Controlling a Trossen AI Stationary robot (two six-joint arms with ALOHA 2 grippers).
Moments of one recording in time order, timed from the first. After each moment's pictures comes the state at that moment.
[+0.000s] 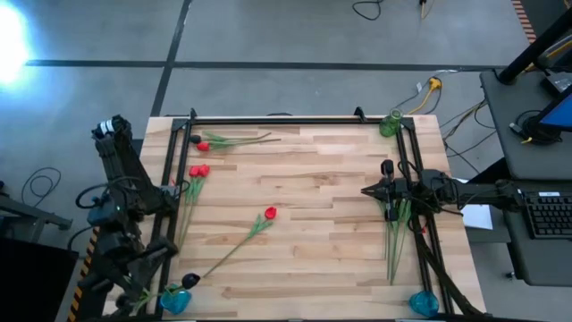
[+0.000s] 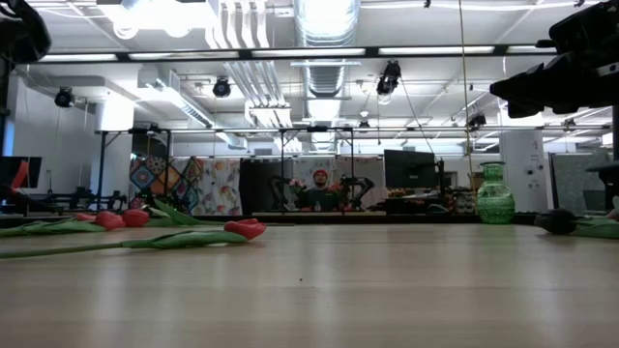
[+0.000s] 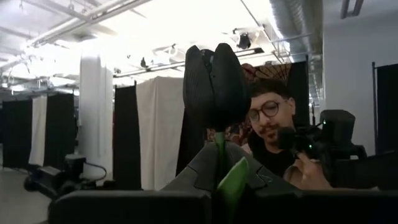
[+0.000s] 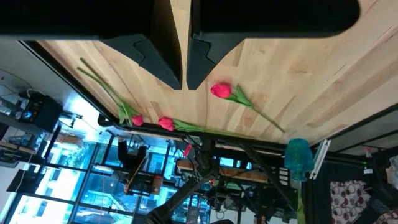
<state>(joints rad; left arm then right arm) -1.22 0.85 0.56 0.72 -0.16 0.04 -0.03 0.06 0.03 0.00 -0.05 -0.17</state>
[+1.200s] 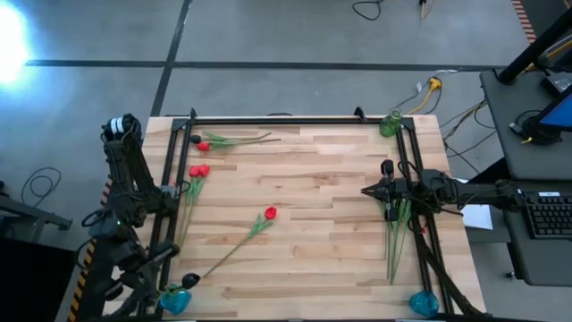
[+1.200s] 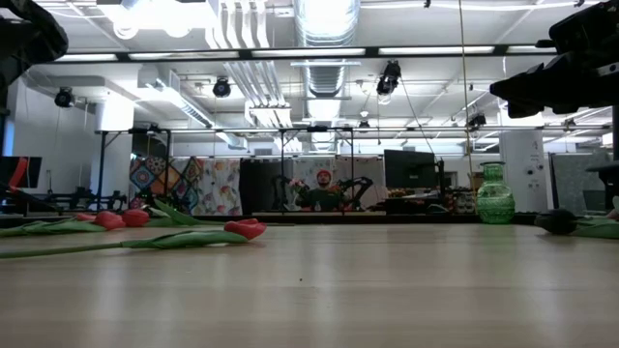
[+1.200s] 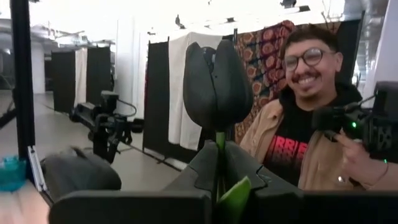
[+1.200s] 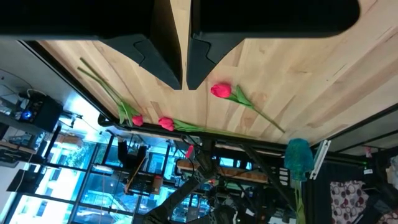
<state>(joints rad) -1.41 0.85 0.39 0.74 -0.51 0.00 -0.03 0.06 0.03 0.00 -0.05 -0.17</state>
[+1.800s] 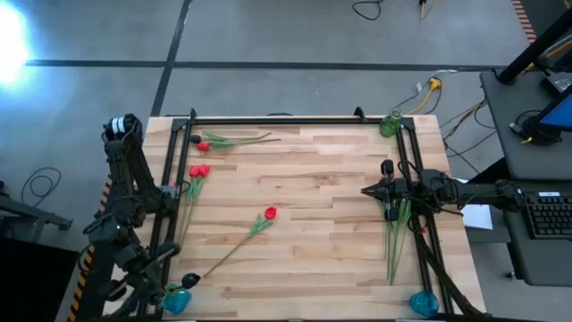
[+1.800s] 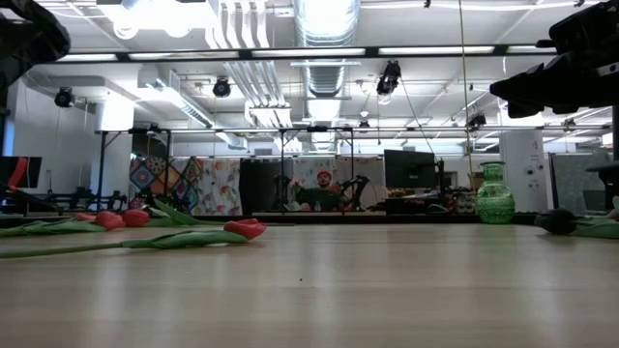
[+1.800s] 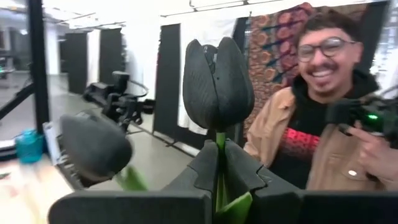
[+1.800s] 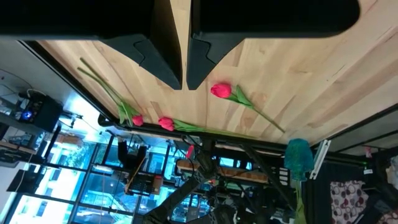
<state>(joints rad) -1.44 0.85 0.38 0.67 -0.60 -0.05 -0.03 0.06 0.03 0.00 -0.05 -0.17</state>
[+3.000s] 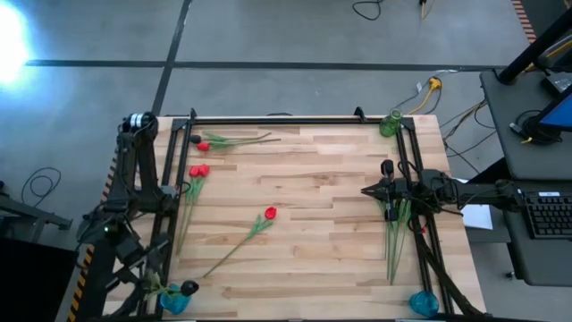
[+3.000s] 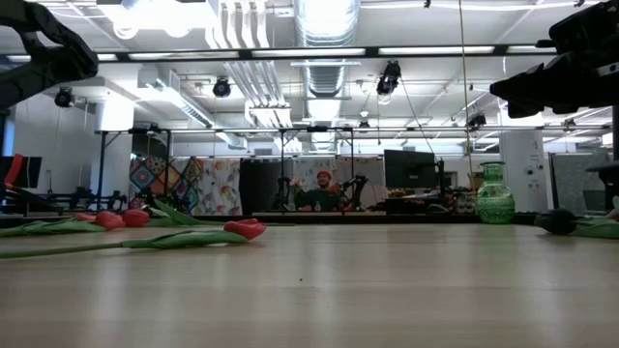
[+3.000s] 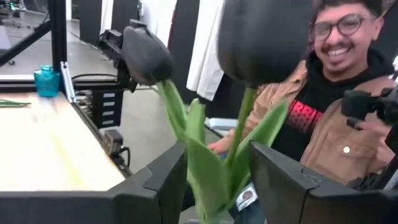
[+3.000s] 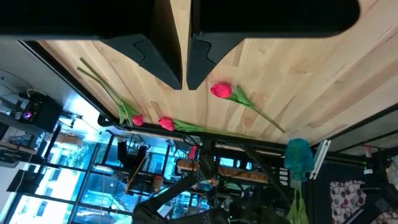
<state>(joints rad) -1.64 0.69 0.39 0.27 -0.85 -0.32 -0.03 0.06 0.03 0.00 -0.05 -0.16</state>
